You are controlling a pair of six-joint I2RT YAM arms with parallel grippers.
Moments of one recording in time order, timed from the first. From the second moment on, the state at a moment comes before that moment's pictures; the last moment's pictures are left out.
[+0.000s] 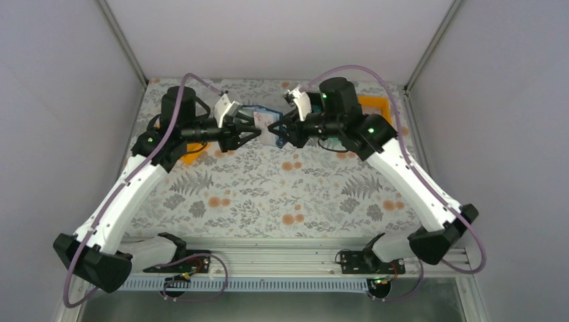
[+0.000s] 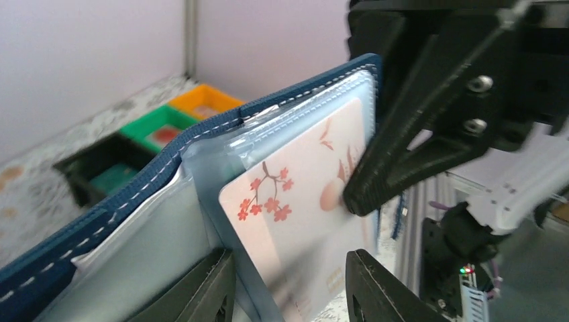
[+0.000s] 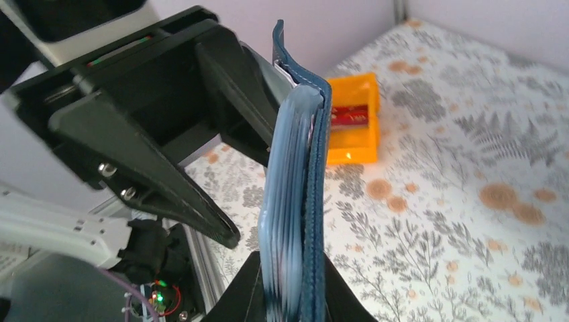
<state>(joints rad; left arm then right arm) -0.41 1.18 1.26 -0.50 0.76 0.05 0.70 1.42 1.62 -0.73 -0.49 0.15</state>
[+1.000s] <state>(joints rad) -0.39 1.12 1.29 -0.41 1.02 0.04 0.68 1.29 1.56 -0.64 -0.71 0.01</state>
